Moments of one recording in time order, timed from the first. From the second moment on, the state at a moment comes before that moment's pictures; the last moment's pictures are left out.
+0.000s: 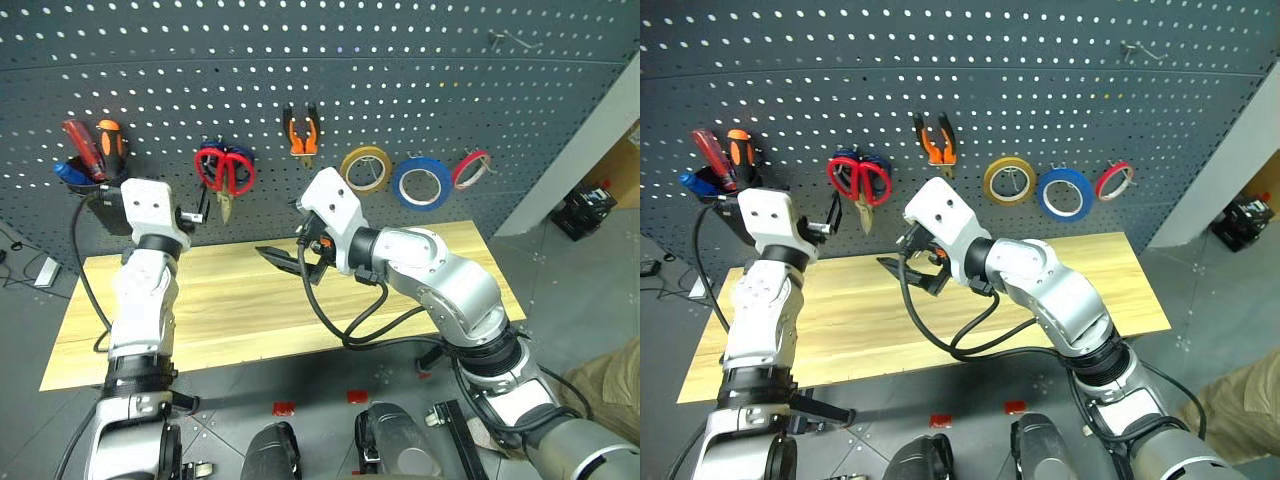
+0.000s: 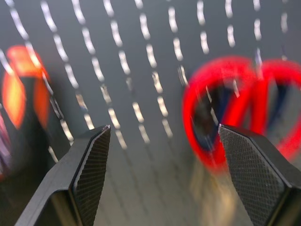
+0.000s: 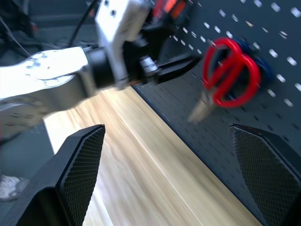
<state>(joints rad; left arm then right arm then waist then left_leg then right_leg) -0.38 0.45 0.24 0.15 -0.21 0.09 -0.15 -0.73 -0.16 0.39 -0.36 0.27 0.87 0.45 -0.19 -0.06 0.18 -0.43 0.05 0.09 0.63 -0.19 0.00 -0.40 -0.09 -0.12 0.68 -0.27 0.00</state>
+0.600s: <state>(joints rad) -0.11 0.39 0.35 -0.16 -0.29 0.40 -0.08 -0.38 -0.13 0.10 0.13 0.11 0.24 0.20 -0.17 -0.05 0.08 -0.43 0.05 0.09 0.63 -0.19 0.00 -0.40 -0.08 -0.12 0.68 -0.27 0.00</state>
